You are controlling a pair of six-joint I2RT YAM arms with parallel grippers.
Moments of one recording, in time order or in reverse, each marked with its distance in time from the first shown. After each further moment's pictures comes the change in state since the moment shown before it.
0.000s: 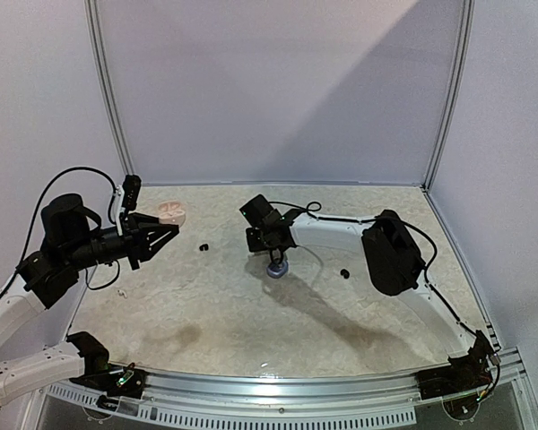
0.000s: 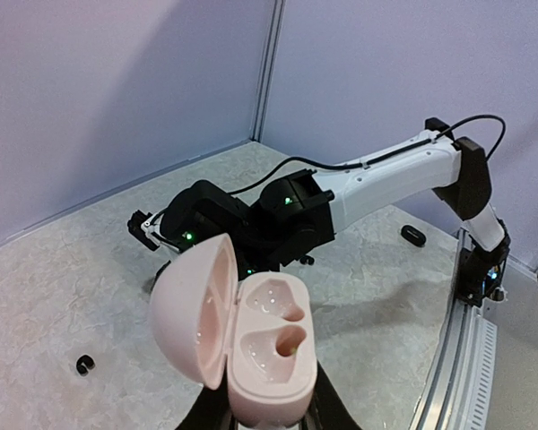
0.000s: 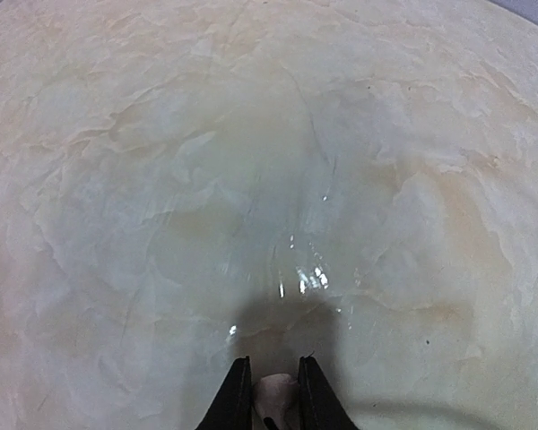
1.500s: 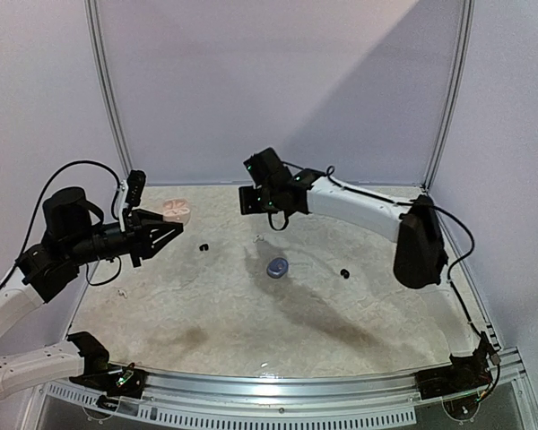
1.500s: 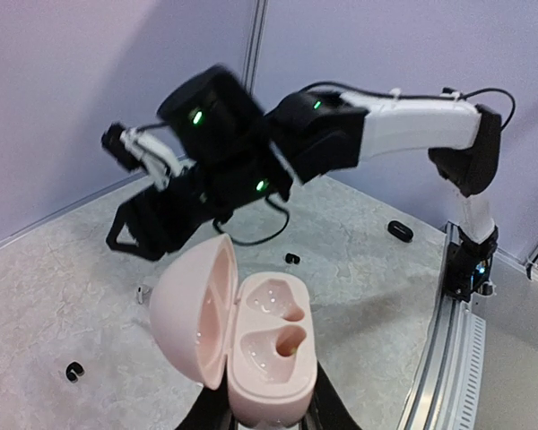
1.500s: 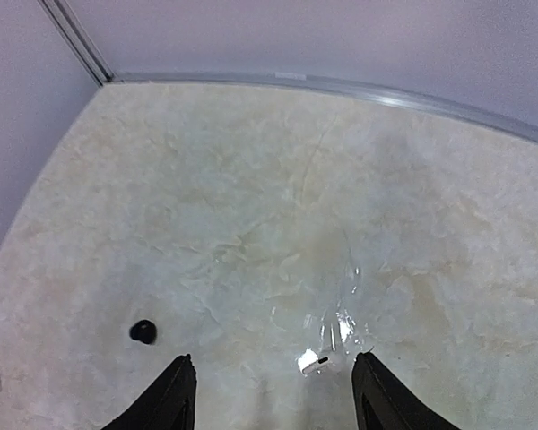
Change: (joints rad) left arm -0.039 0.040 0.057 -0.030 0.006 0.005; right arm -0.005 -0.231 0.061 -0.078 -0.059 -0.014
